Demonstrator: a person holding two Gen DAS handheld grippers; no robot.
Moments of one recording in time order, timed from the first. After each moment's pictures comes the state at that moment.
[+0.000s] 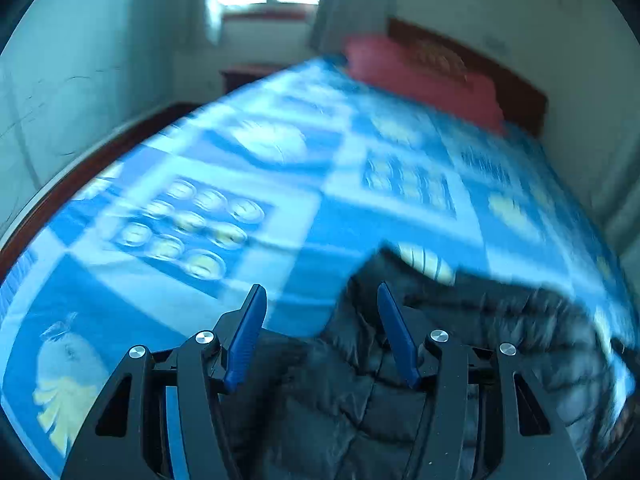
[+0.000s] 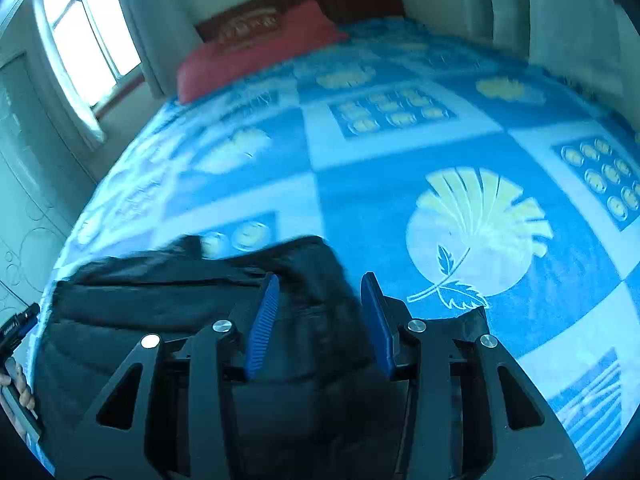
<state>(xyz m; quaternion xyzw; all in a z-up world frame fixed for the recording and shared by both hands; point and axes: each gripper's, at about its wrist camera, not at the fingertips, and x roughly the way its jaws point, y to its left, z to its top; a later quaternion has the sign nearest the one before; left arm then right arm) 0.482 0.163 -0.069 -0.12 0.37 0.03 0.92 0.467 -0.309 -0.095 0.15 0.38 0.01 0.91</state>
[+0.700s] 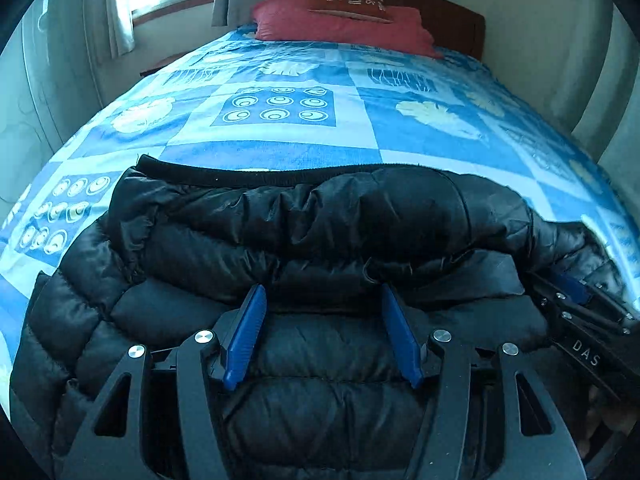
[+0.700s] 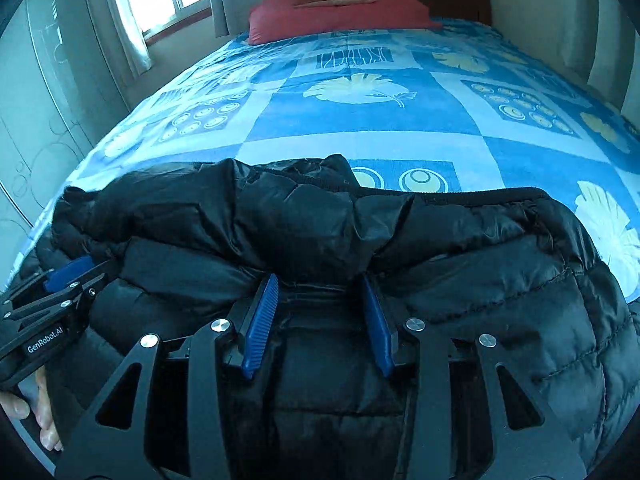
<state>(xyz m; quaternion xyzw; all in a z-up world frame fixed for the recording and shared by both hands) 0.502 0.010 -0.136 -0.01 0.43 -0.06 0.90 0.502 -0.176 -0.148 0.05 0.43 0.06 0.90</state>
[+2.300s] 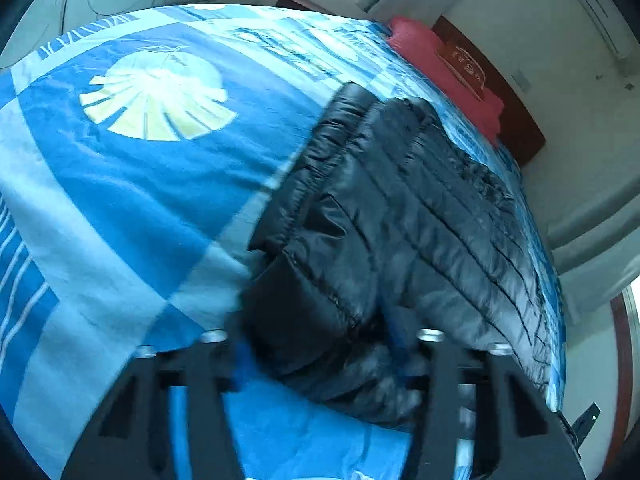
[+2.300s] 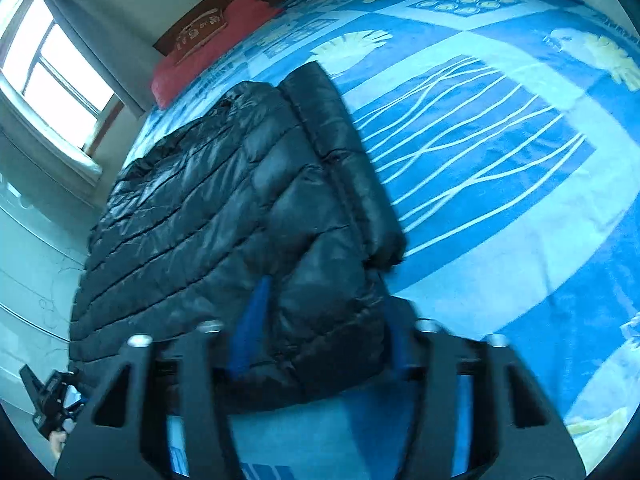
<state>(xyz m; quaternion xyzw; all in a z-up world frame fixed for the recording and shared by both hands) 0.282 0.187 -0.141 -0.30 0.43 0.01 0.85 0.241 -0.342 -0.167 0.31 0.42 -0.04 0.85</state>
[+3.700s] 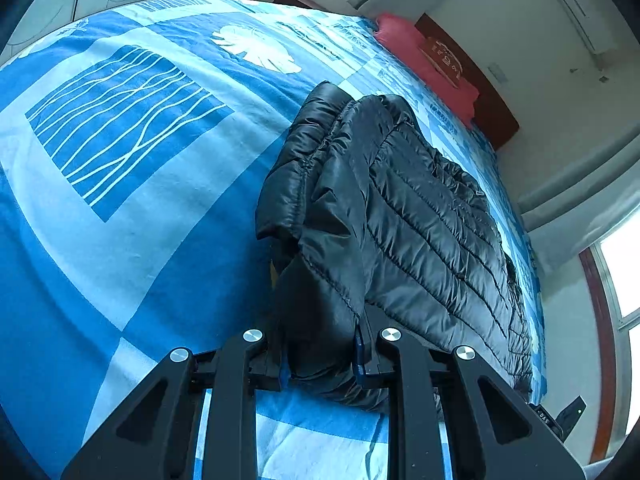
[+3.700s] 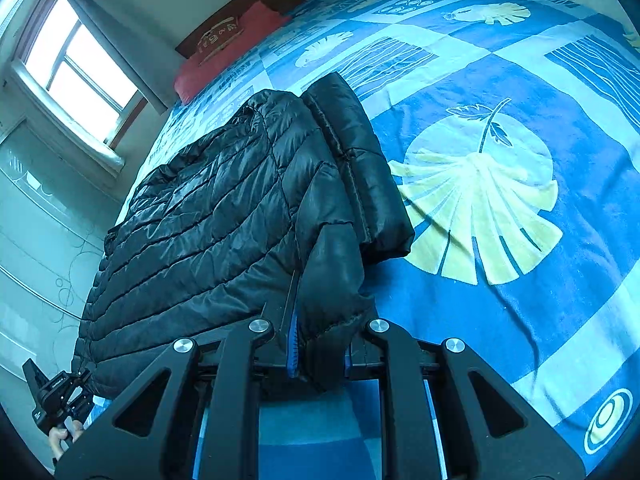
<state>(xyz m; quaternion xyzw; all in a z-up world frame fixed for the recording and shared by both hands) 0.110 0.202 -0.127 -0.32 0.43 -0.03 0.84 0.054 -0.343 -0.155 0.30 0.40 -0.02 0.86</state>
